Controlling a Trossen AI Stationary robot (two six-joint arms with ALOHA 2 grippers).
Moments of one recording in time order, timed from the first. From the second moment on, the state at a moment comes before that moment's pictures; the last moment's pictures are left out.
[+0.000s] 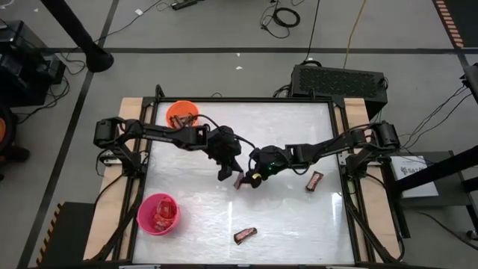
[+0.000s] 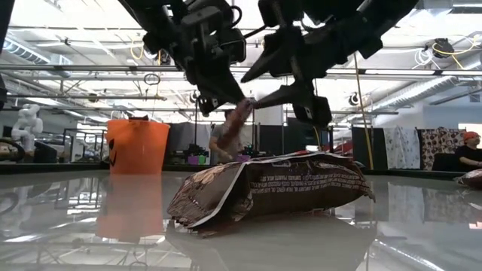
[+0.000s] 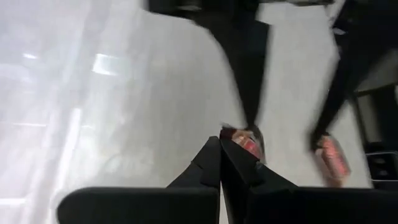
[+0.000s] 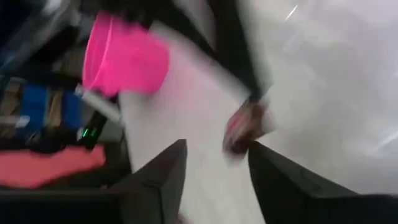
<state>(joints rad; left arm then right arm) 0.12 1.66 1.07 -0.21 0.43 -0.20 0.06 1.64 0.91 0.16 -0.21 1.06</state>
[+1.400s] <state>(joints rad) 0.57 1.10 1.07 -0.85 -0.25 0.09 0.02 1.64 0.91 0.11 -0.30 1.01</state>
